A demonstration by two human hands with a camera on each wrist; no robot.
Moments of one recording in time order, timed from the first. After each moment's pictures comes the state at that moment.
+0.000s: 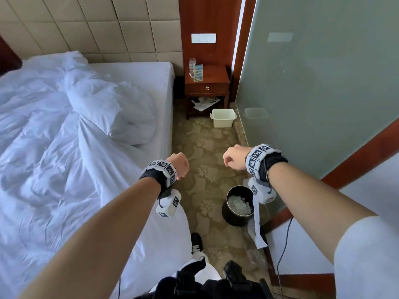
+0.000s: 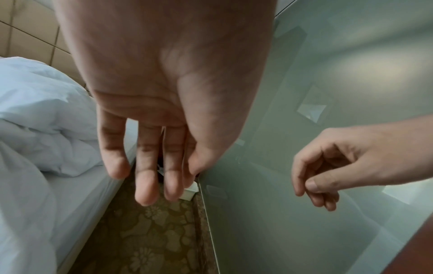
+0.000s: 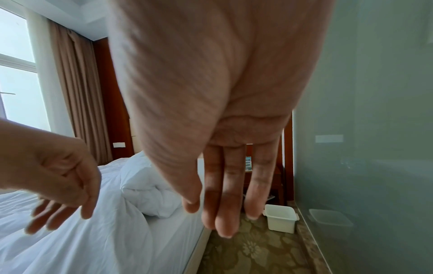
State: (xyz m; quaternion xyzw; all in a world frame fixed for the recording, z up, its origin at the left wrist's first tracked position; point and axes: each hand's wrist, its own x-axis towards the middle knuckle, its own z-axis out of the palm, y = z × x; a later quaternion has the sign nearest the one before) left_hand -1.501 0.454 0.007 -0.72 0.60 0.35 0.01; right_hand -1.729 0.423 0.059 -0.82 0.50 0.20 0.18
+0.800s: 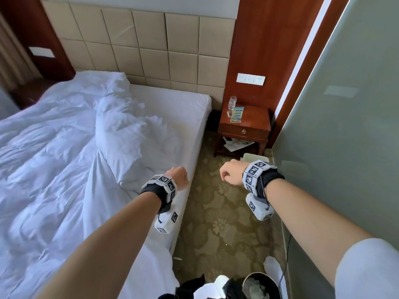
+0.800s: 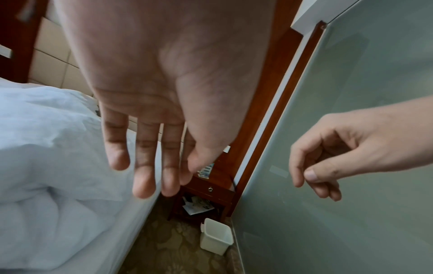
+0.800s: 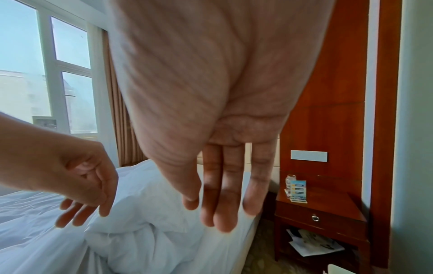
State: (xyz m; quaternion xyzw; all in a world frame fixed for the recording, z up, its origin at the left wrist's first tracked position) left_hand -1.372 0.172 0.020 -0.79 0.56 0.25 -0.01; right_hand -1.574 0.095 0.077 -0.88 0.41 0.21 0.12
